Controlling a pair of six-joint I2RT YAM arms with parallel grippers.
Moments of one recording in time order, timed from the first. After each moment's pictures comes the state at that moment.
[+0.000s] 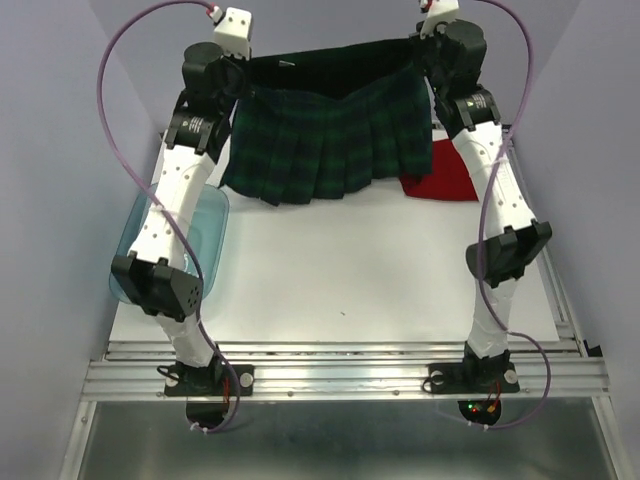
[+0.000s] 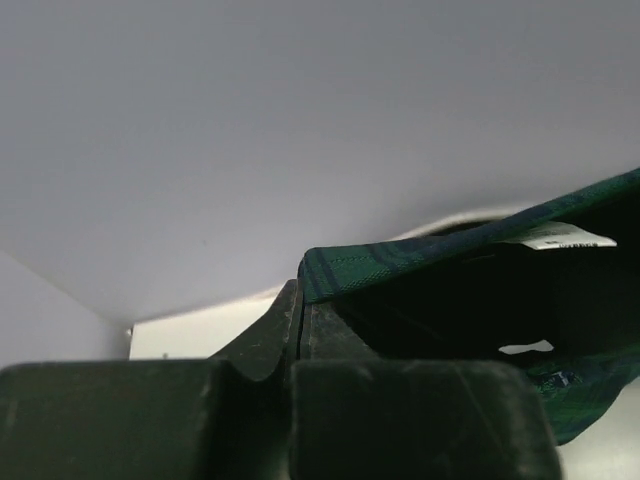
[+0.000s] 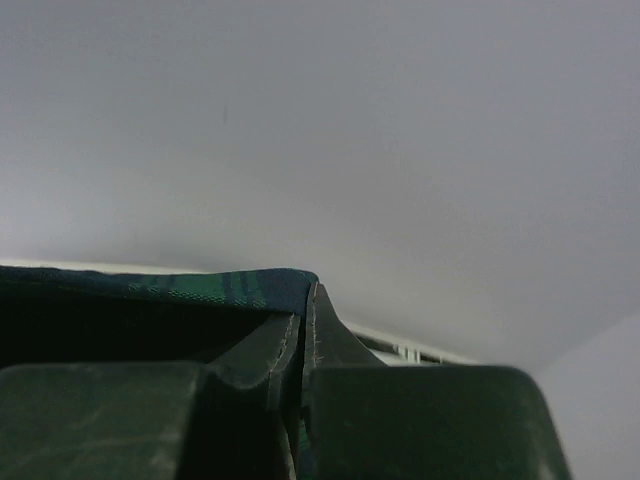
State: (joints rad) left arm -0.27 1.69 1.99 -0.35 -0.10 0.14; right arm 0.29 2.00 2.40 -0.39 0.21 -0.23
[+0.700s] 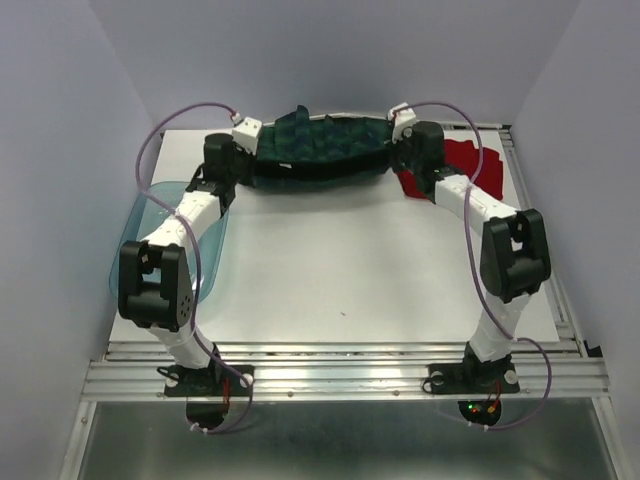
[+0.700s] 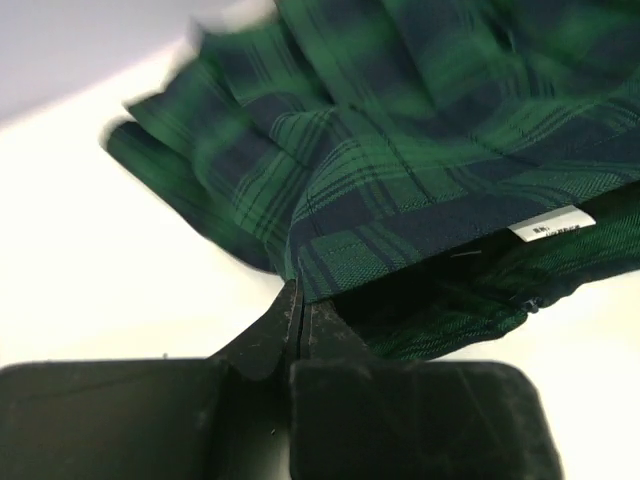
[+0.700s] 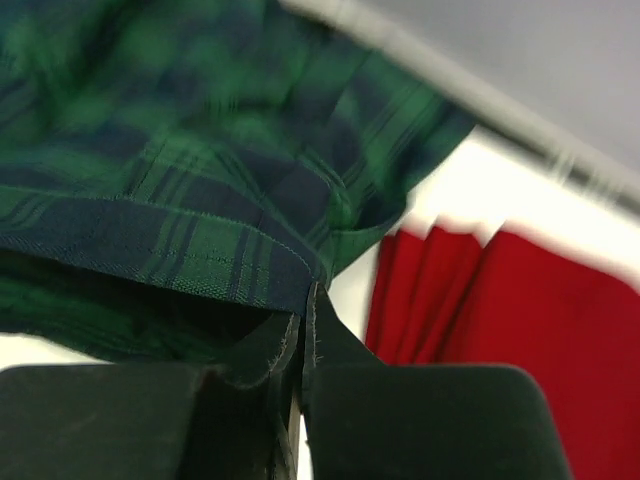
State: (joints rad) left arm -0.16 1.67 1.28 0.03 0.07 0.19; right arm 0.27 1.90 1.51 0.11 -0.03 -0.21
